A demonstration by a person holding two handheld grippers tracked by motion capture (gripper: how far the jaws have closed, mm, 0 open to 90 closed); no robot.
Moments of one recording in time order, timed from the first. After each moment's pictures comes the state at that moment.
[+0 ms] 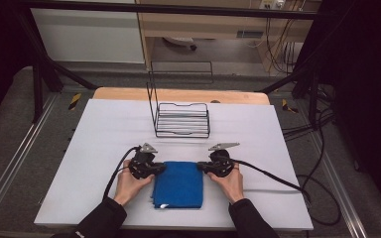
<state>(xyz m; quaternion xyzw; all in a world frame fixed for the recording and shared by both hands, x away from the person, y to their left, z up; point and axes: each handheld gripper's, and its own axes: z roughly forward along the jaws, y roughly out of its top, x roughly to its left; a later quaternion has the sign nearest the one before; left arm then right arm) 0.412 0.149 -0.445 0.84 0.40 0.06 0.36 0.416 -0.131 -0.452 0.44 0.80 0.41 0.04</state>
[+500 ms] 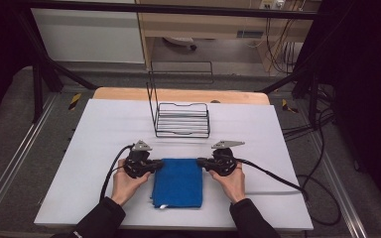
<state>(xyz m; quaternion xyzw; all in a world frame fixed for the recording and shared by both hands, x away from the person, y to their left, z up) 0.403 0.161 -0.426 0.82 0.40 0.08 0.41 0.408 -0.135 -0.430 0.41 0.79 0.45 0.05</state>
